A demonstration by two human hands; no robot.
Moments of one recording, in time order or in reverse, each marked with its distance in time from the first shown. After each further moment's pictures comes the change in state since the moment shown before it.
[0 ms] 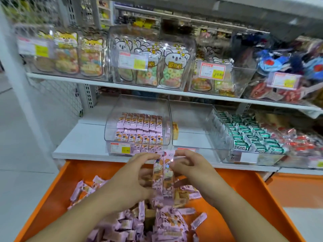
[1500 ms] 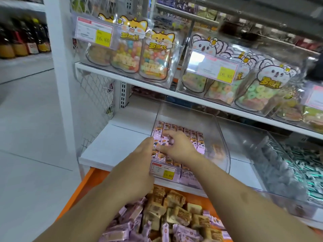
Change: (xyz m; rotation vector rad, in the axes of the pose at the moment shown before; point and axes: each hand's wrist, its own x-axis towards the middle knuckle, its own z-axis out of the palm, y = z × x) left_hand 0.056 -0.055 -0.136 0.547 0.286 -0.133; right_hand 0.258 -0.018 0.133 -0.860 0.023 -0.196
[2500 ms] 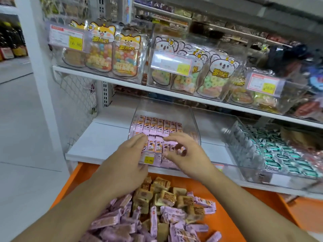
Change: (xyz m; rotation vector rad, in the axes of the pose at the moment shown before) left_hand -0.035 0.033 0.003 0.135 0.001 0.183; right_hand -0.136 0.027 -0.059 0.096 0.152 -0.206
